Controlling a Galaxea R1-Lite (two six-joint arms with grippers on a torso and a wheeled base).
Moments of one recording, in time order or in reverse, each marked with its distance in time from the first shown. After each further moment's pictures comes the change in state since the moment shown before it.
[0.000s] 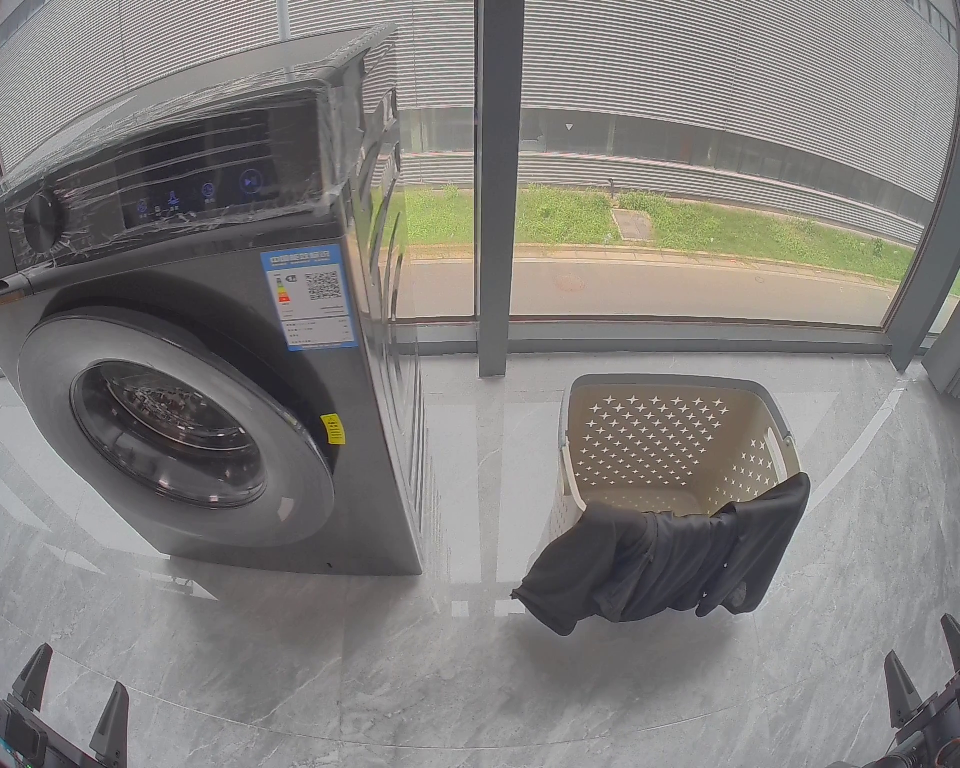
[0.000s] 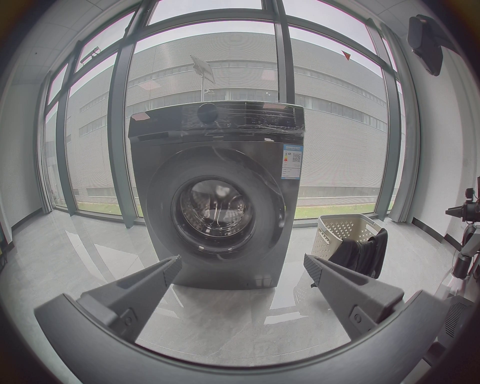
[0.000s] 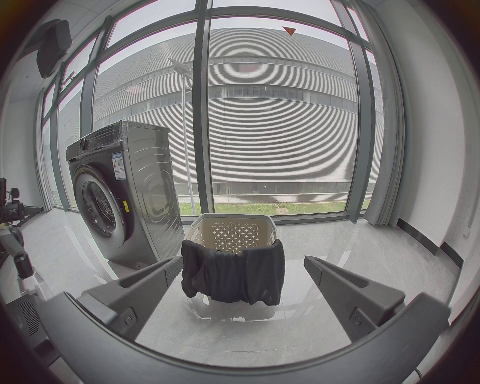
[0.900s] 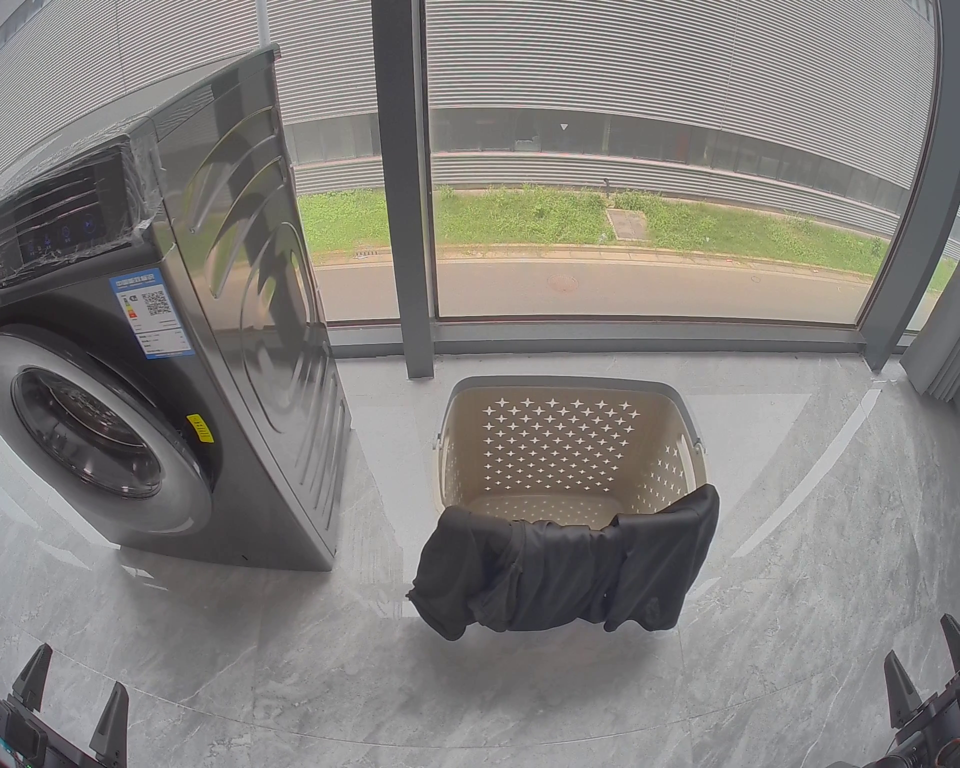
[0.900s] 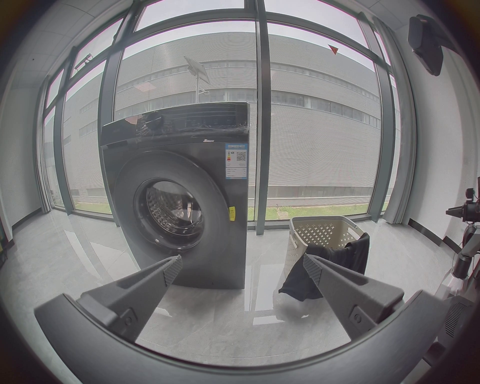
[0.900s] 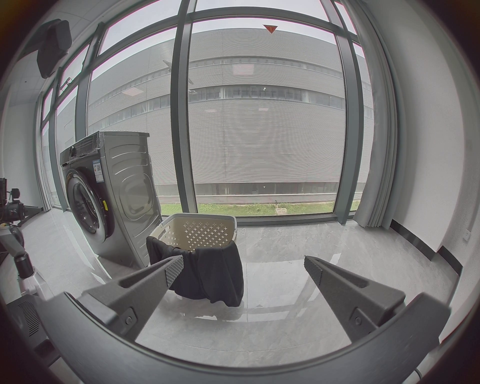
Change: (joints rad) left arm 0.000 0.000 0.000 0.000 0.000 0.000; right arm 0.000 0.000 0.000 0.000 0.000 0.000
